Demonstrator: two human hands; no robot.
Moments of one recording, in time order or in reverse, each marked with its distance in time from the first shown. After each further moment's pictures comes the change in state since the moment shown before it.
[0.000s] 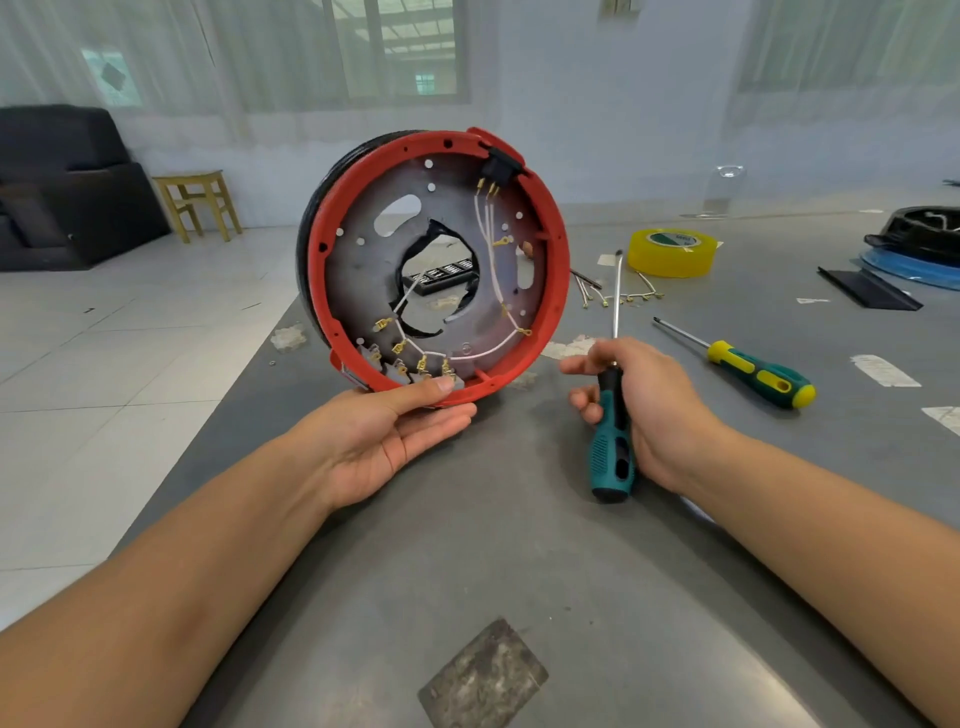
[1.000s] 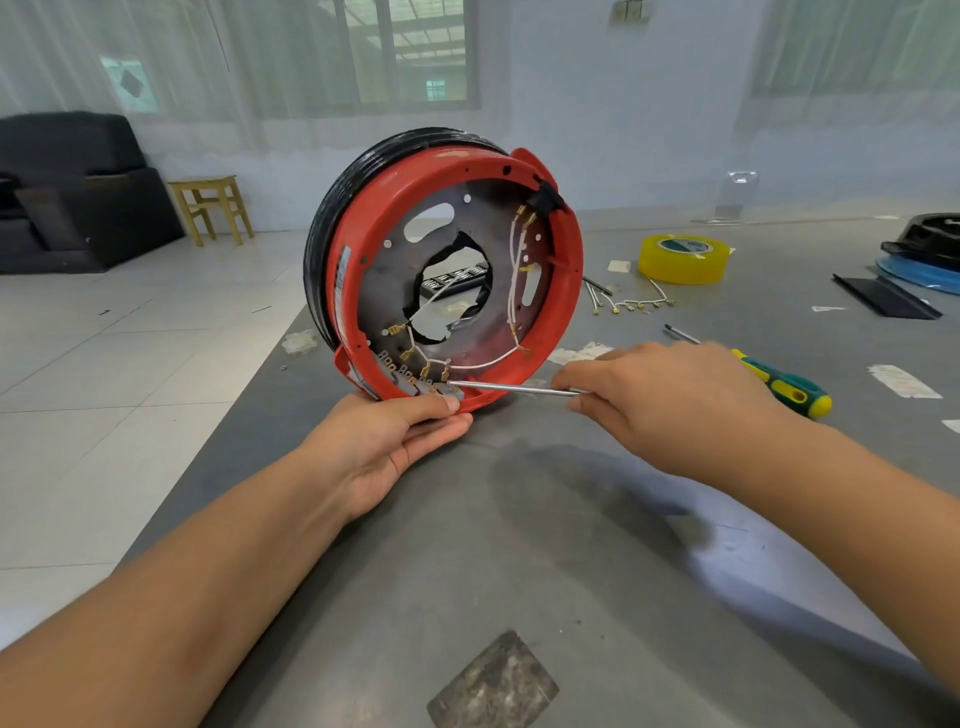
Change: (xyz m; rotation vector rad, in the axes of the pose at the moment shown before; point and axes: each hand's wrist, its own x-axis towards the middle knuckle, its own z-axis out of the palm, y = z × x) left_hand -0.001 -0.002 0.000 0.051 0.151 0.111; right_hand -0.024 -0.035 -0.011 -1.977 -0.209 -0.829
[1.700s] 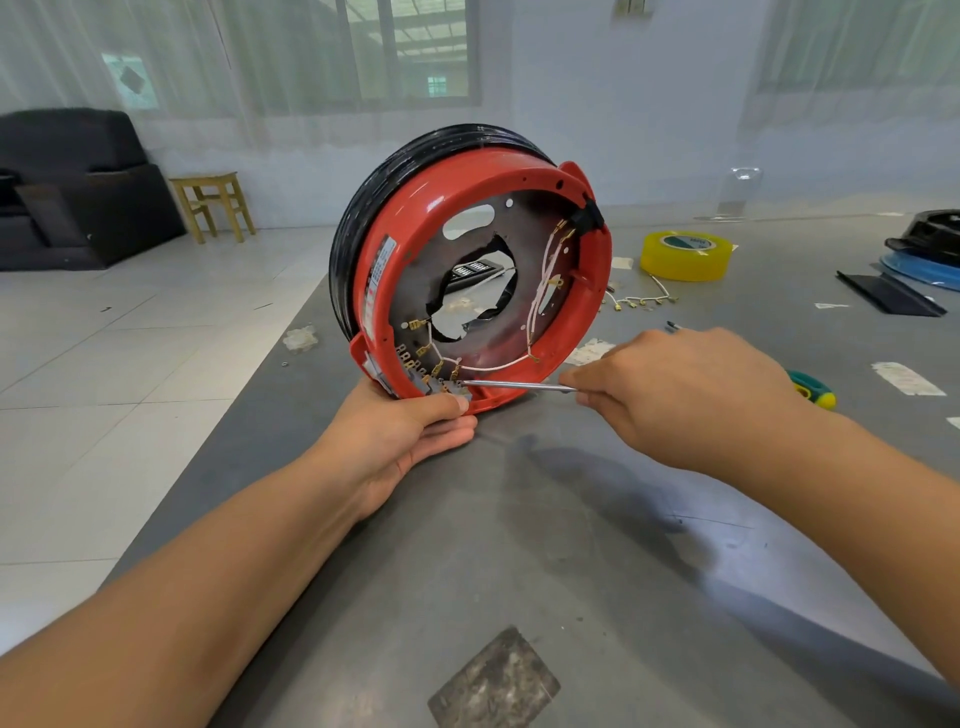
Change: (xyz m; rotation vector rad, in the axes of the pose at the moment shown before) left_hand 0.000 -0.005 0.004 0.121 -0.010 0.071; right_hand 0.002 -0.001 -0.012 -0.029 -0.034 0.006
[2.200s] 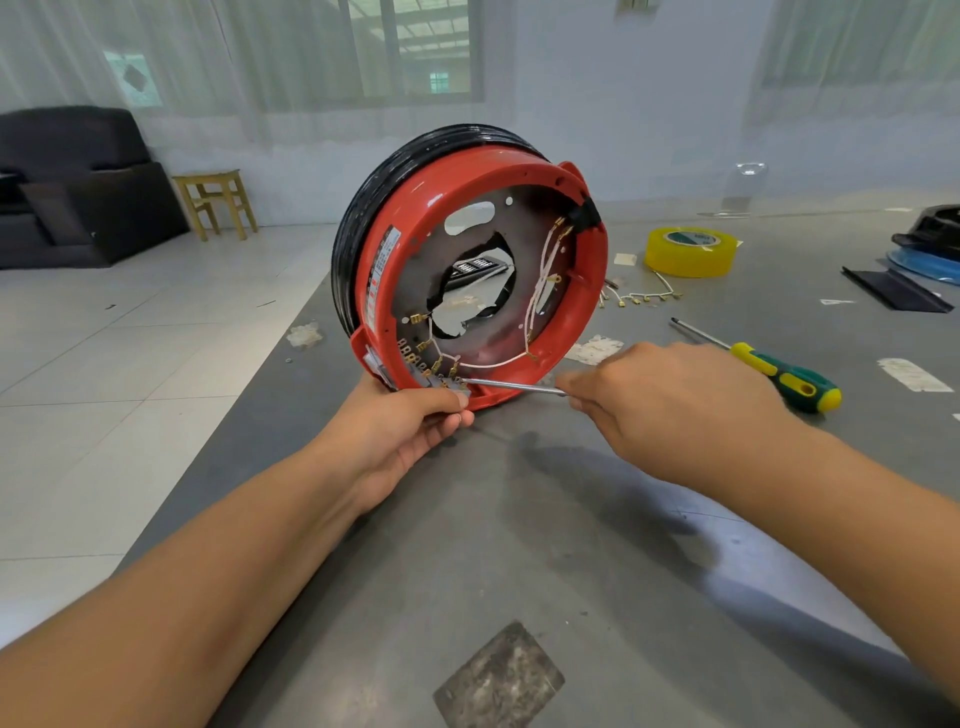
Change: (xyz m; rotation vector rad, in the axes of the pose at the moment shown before) left_hand 0.001 0.003 -0.001 0.028 0.026 -0.003; right_hand -0.003 -0.011 0.012 -0.041 0.007 0.021
